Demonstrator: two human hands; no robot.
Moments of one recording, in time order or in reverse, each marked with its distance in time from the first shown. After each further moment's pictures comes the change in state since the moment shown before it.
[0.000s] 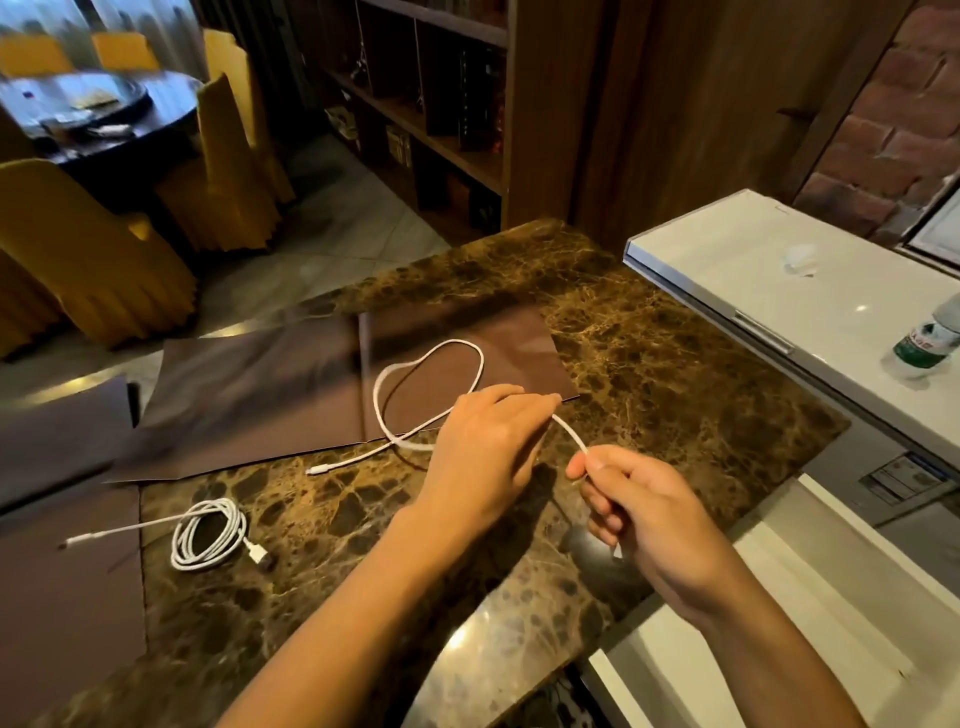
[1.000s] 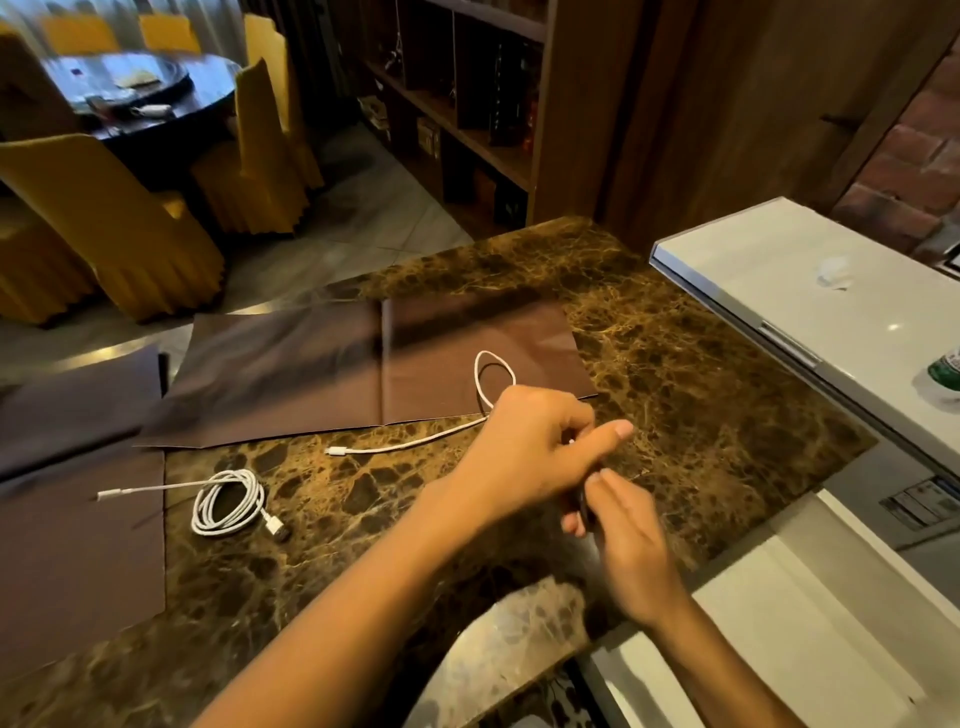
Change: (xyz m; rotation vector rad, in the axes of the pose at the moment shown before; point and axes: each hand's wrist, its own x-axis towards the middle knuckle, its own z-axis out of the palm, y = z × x) left_hand 0.019 0.036 -0.021 -0.376 -0.053 -0.191; right_hand 0.006 0.041 0.022 -0.075 0.031 -0.206
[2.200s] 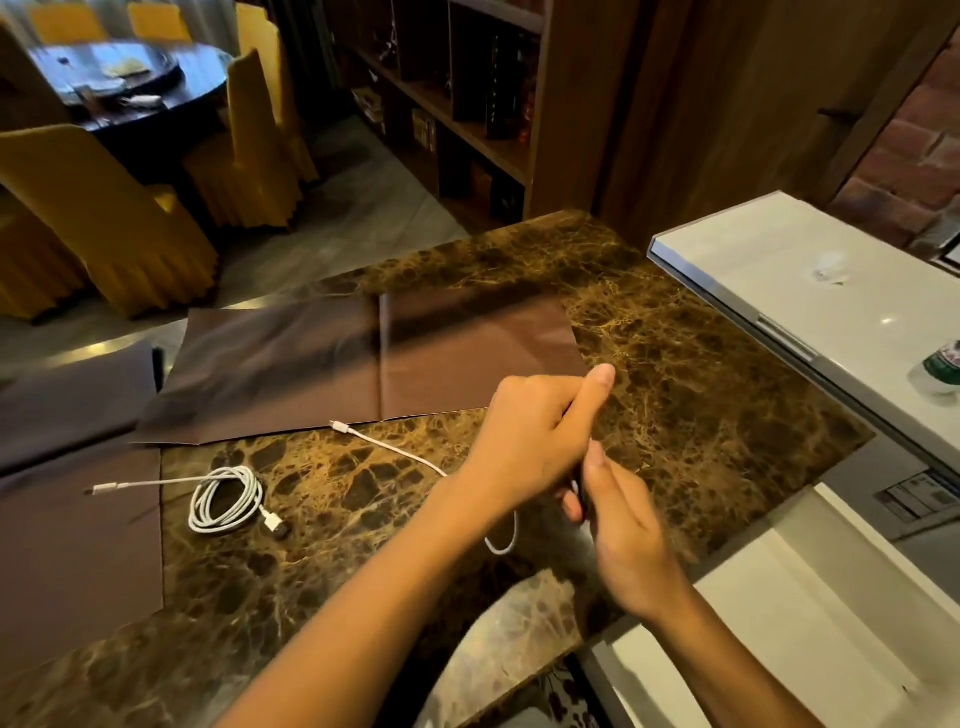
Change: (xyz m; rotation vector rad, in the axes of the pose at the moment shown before) left_hand 0.004 0.003 0.005 -0.081 0.107 -0.118; right_hand -0.002 -0.023 0.013 -0.056 -0.015 -0.068
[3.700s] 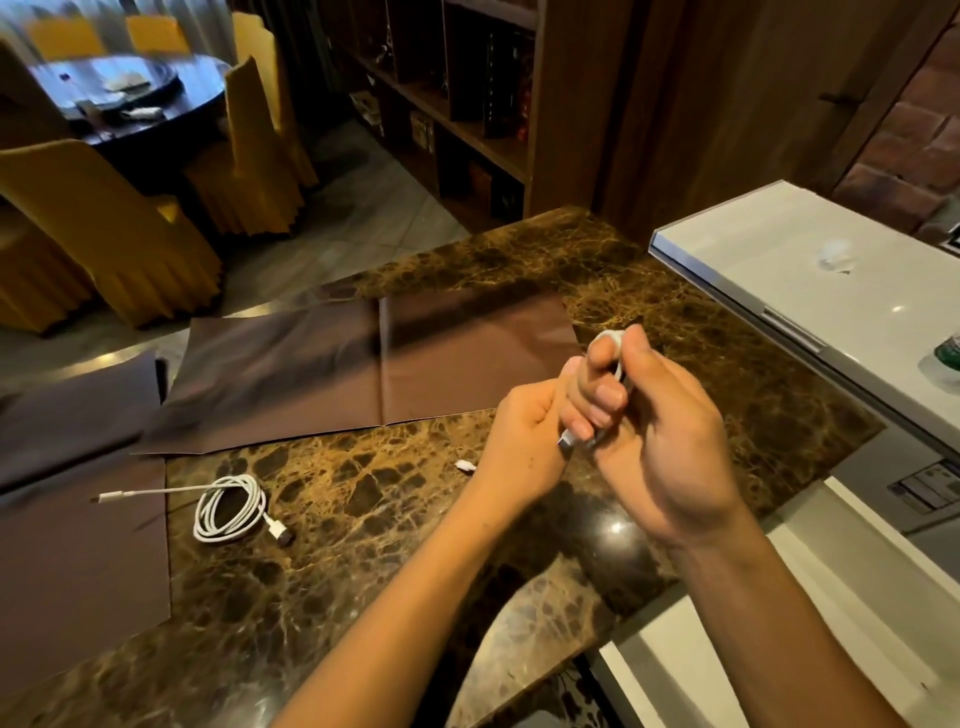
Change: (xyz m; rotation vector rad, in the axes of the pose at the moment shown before) left_hand -0.007 -0.017 0.013 -0.452 -0.047 -0.213; right_hand 0.044 -0.067 -0.009 0.771 -0.164 -0.016
